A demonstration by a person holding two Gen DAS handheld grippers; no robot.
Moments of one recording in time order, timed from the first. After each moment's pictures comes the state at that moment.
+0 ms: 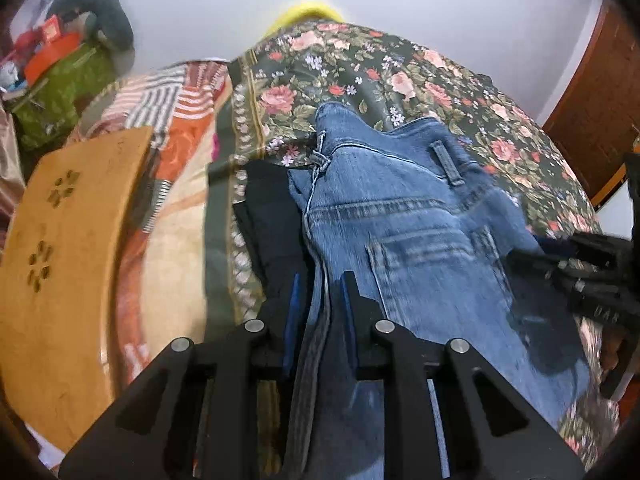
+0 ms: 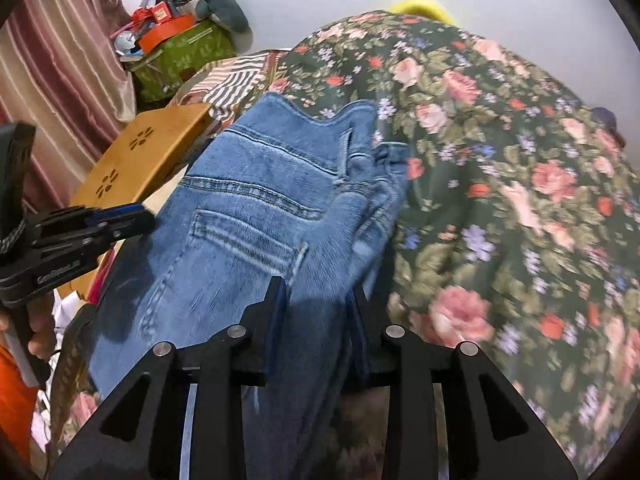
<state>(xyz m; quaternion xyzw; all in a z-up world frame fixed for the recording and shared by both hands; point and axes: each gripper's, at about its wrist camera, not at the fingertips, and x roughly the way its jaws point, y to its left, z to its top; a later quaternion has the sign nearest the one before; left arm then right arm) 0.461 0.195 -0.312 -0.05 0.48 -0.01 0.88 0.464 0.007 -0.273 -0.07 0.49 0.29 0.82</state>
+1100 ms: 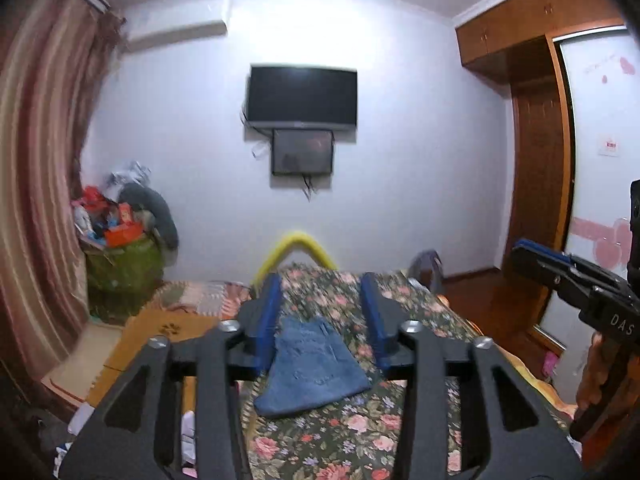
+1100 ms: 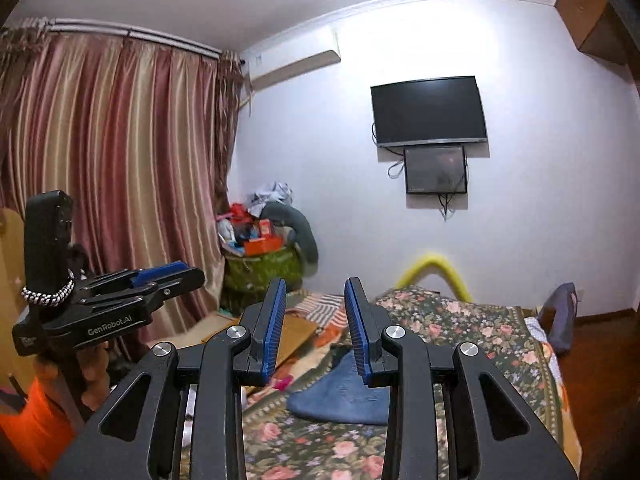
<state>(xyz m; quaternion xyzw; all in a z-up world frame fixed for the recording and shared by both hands) 0.049 0.083 0.005 -0.01 0.10 0.01 1.00 0.094 -0.103 0.024 0.01 0.08 0.35 0.93</state>
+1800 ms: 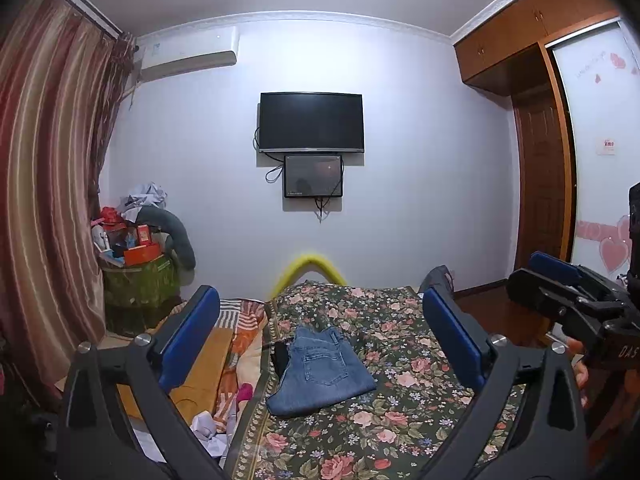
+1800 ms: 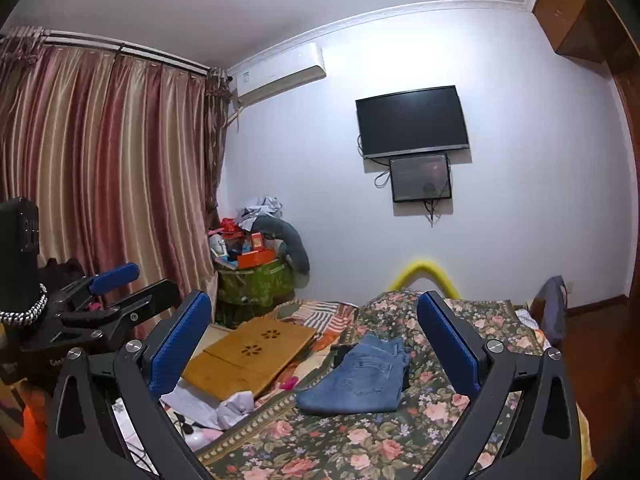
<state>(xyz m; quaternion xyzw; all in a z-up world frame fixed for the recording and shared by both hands) -0.010 0.065 -0.005 0.01 0.06 0.03 1.00 0.060 -0.107 0.015 0.03 0.06 0.32 0.94</state>
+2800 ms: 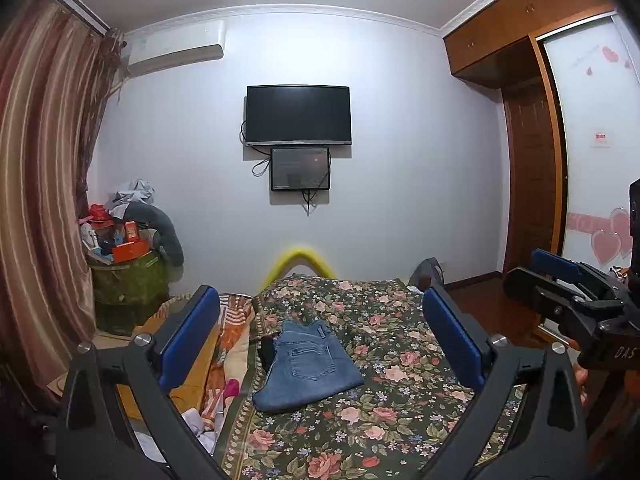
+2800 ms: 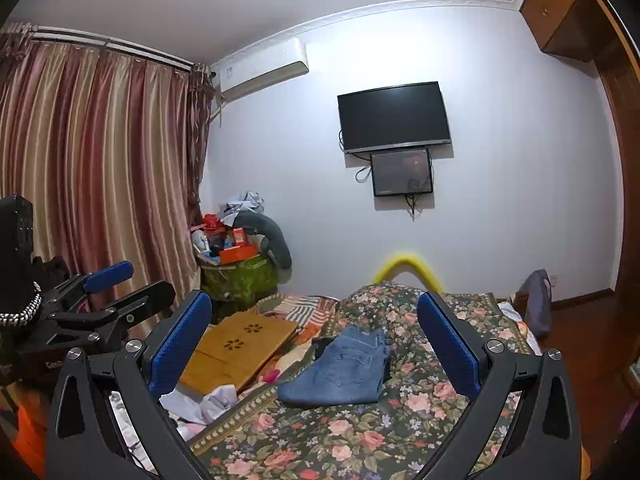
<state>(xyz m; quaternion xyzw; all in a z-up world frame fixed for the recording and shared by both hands) 0.001 0.065 -0.016 0.01 0.07 0.00 1.00 0.046 -0.117 0.010 0.03 0.07 0.29 0.95</state>
